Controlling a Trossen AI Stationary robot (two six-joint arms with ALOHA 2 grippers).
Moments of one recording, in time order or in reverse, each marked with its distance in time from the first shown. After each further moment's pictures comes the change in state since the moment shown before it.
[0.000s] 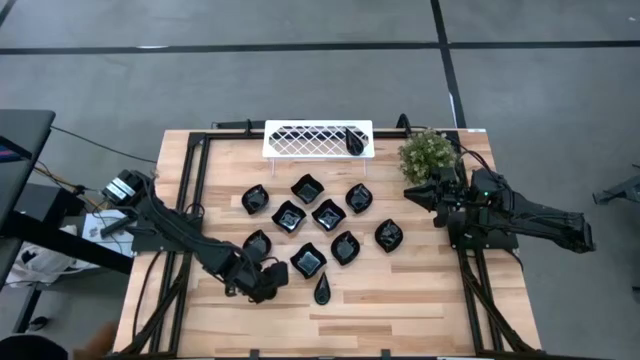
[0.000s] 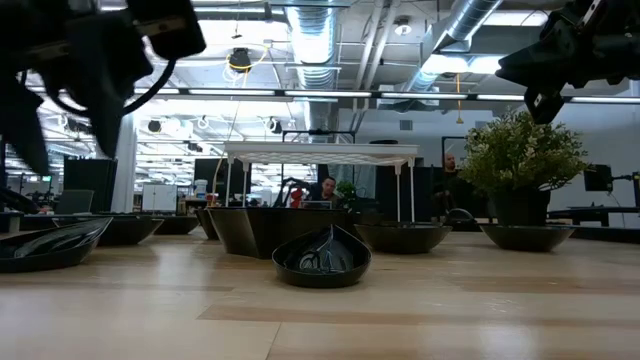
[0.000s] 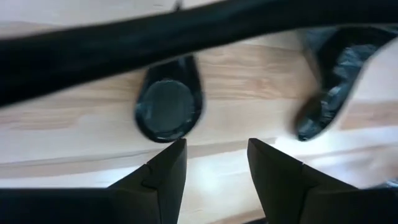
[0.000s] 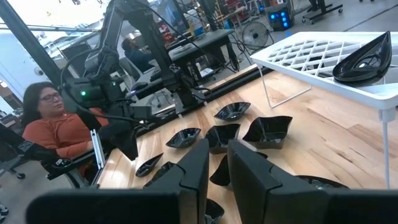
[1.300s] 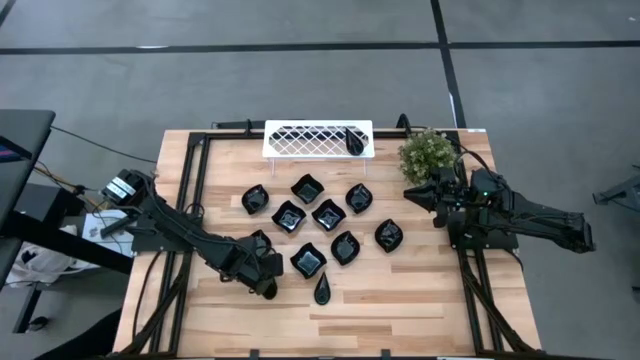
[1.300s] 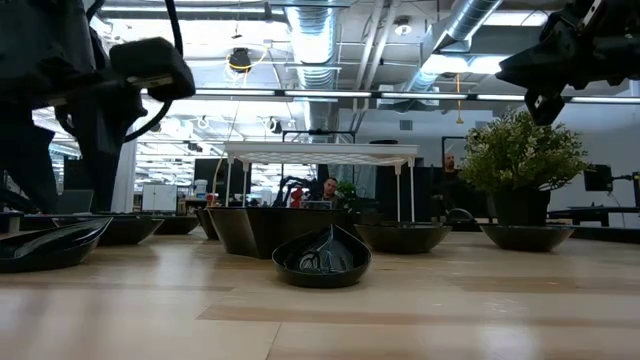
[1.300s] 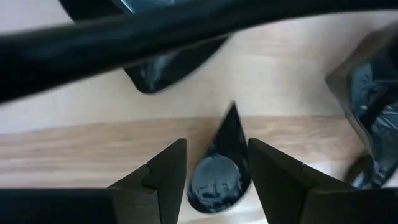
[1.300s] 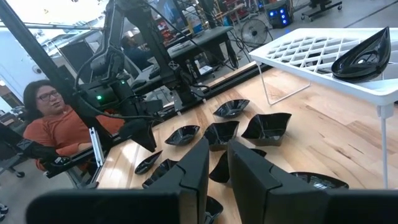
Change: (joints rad) left arm 0.045 -0.005 -0.066 -0.103 -0.045 0.095; right arm 0.000 0.000 0.000 -0.013 0.000 0.000
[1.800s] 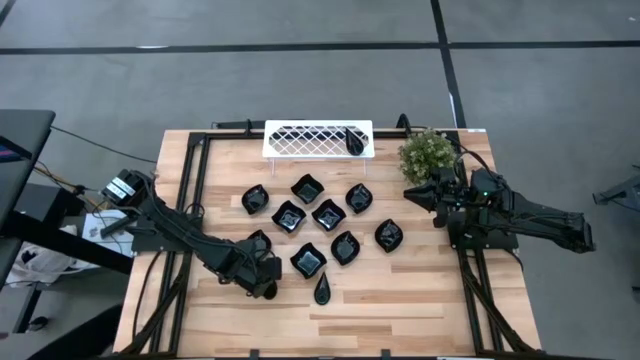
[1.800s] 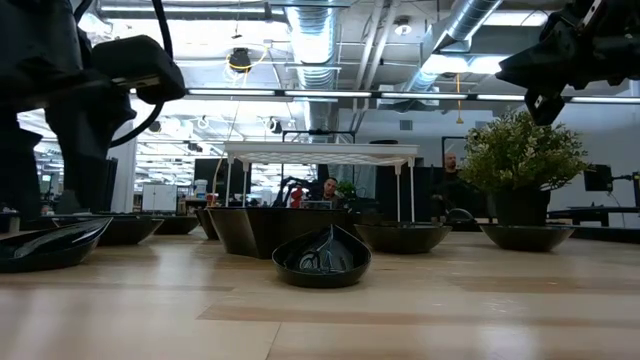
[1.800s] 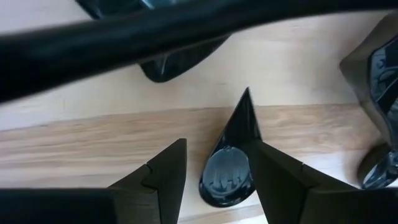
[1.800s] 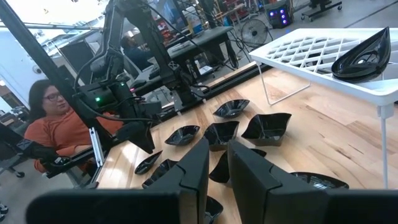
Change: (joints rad) left arm -0.026 0.000 -0.013 0.026 0.008 0.002; right arm 0.000 0.000 0.000 0.000 0.000 0.000
